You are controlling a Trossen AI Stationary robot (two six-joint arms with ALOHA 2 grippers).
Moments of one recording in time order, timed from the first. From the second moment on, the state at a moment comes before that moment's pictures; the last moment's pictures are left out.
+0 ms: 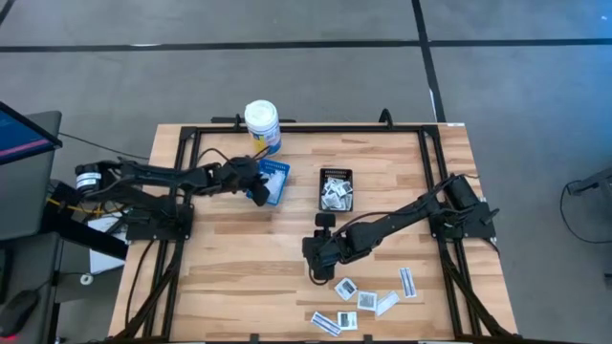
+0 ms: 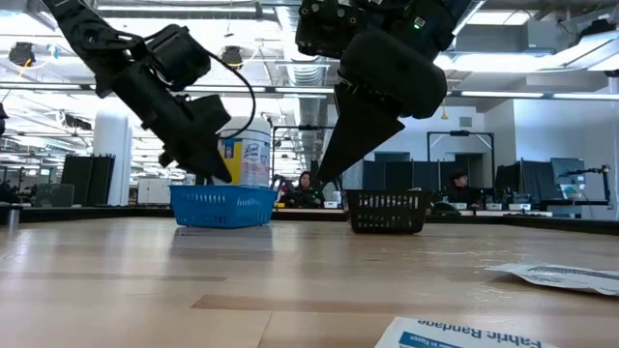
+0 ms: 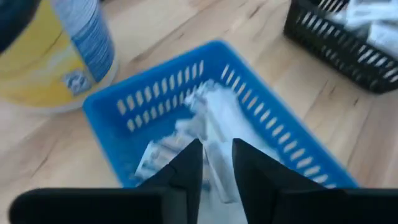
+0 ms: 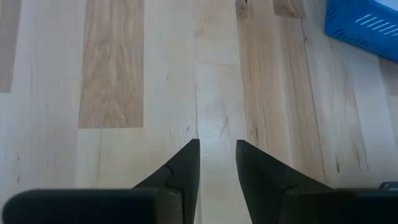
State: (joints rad) left arm 0.28 1.13 0.47 0.09 -0.21 -0.28; right arm 0.36 1.96 1.36 -0.49 0.39 0.24
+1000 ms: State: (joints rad) left arm 0.14 0.98 0.47 0.26 -0.10 -0.27; right arm 0.39 1.96 1.37 -0.51 0.20 0.31
